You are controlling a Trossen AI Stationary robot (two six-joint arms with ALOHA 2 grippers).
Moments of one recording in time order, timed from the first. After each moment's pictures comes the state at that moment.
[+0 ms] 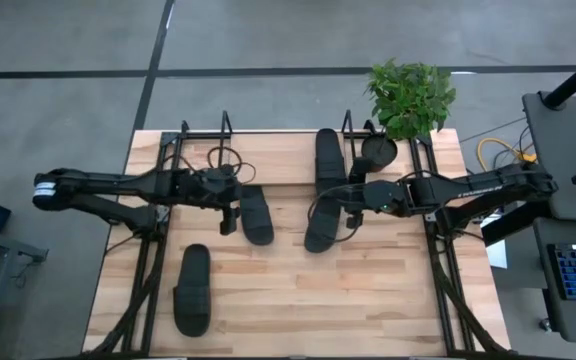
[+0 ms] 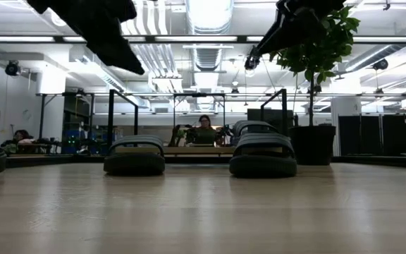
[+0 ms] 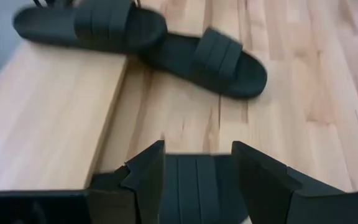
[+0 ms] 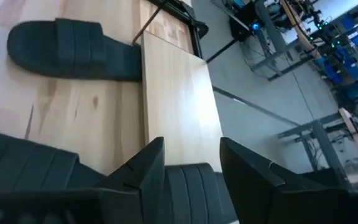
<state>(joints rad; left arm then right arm) 0.06 1.05 0.82 -0.43 -0.08 -0.02 0.11 1.19 0.93 -0.34 0.58 -0.42</state>
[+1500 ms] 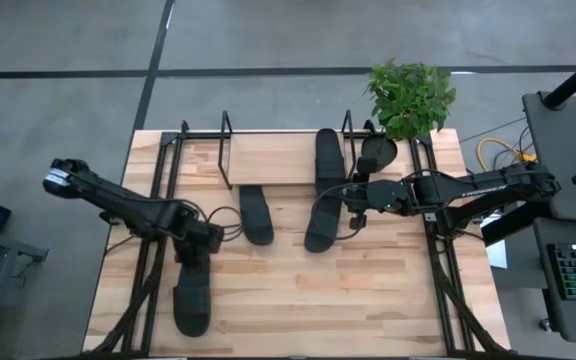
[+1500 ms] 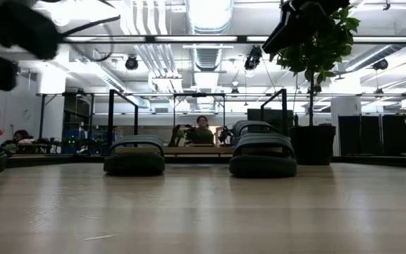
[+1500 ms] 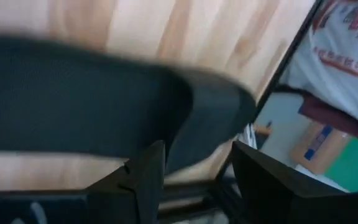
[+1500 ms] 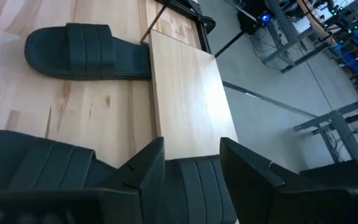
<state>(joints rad) -0.32 1.13 0.79 -0.95 0.54 -0.80 0.11 1.16 0.93 -0.39 0.54 -0.33</state>
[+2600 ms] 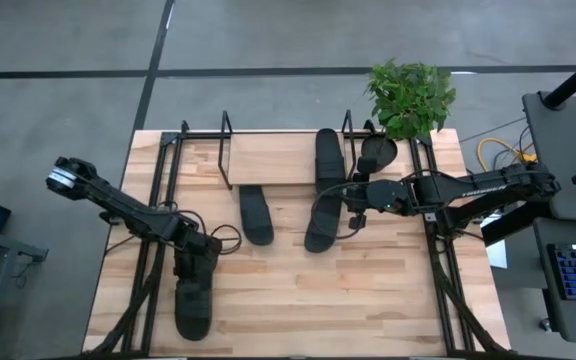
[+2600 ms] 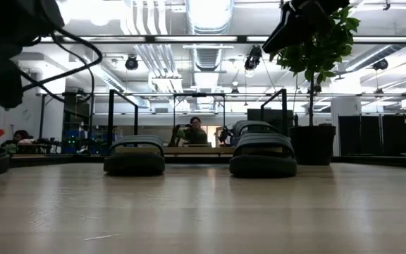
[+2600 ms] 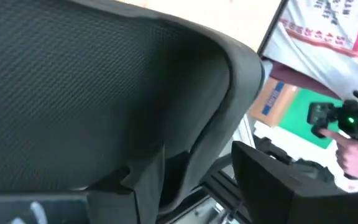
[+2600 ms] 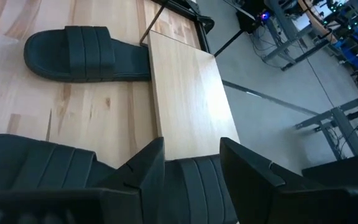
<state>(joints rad) -0.39 1.18 0.48 -0.45 0.79 -0.86 0.11 1.16 0.93 -0.38 0.54 -0.31</state>
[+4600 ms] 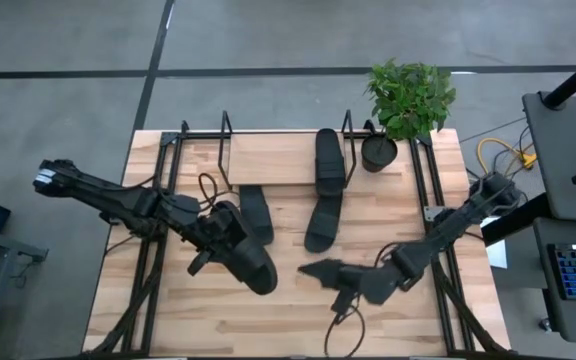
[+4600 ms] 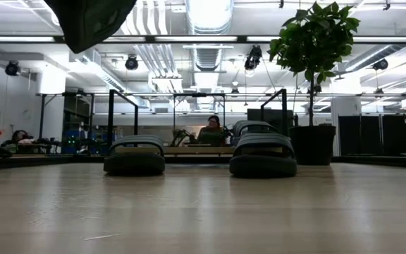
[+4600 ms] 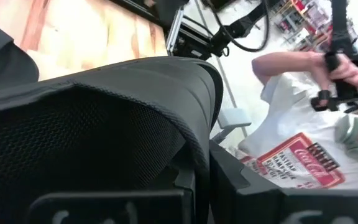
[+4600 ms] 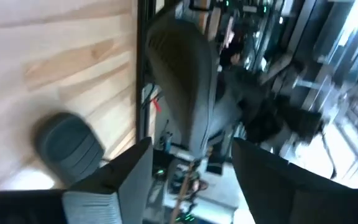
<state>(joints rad) -0.29 0.95 0.80 -0.22 0.26 -0.59 0.61 1.61 1.15 0.10 0.74 -1.47</state>
